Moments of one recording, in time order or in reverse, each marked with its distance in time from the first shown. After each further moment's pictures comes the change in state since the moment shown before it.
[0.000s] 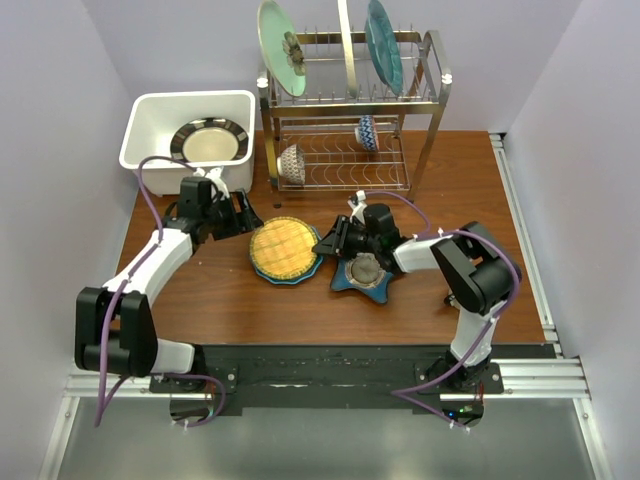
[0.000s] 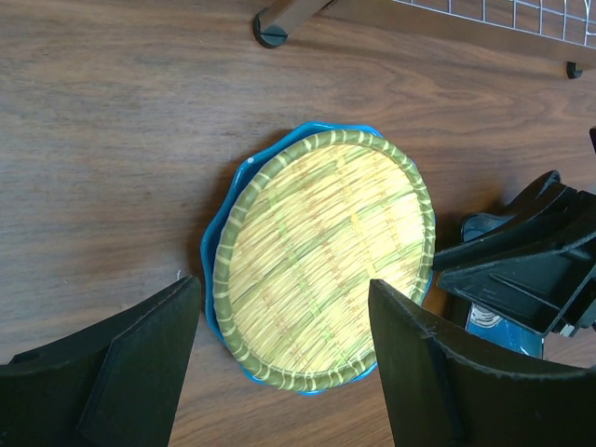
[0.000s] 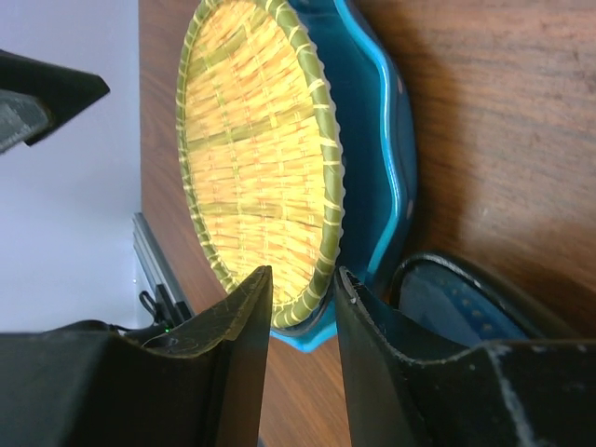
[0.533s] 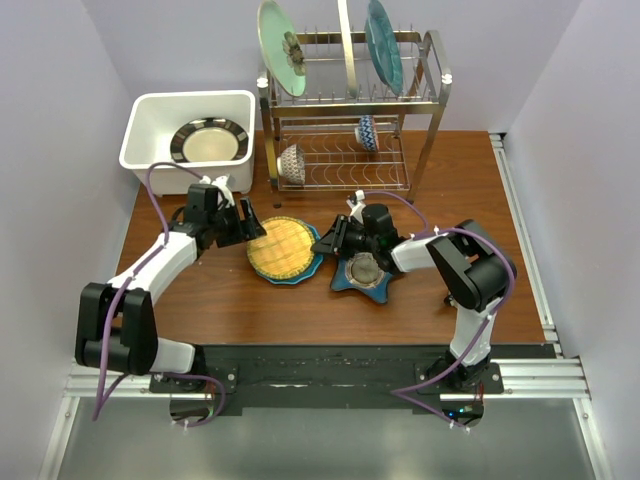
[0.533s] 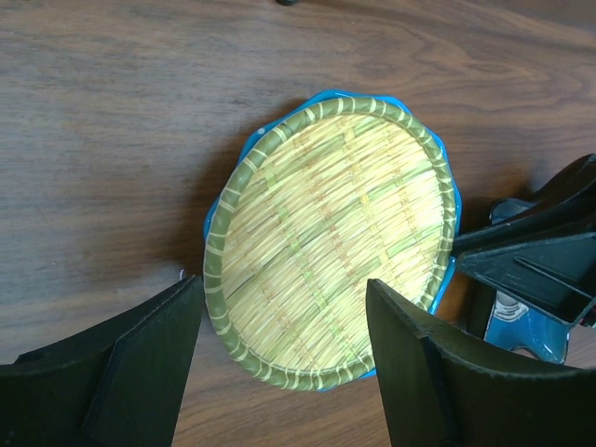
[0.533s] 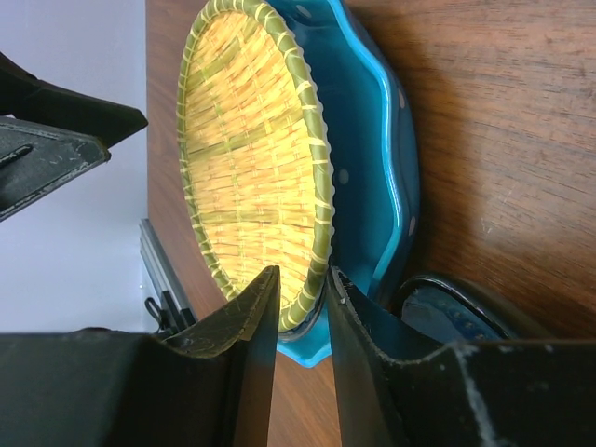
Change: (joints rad) left arm -0.032 0.014 -0.050 0.018 -0.029 -0.008; right arm 0.006 0.035 0.013 0.049 0.000 0.029
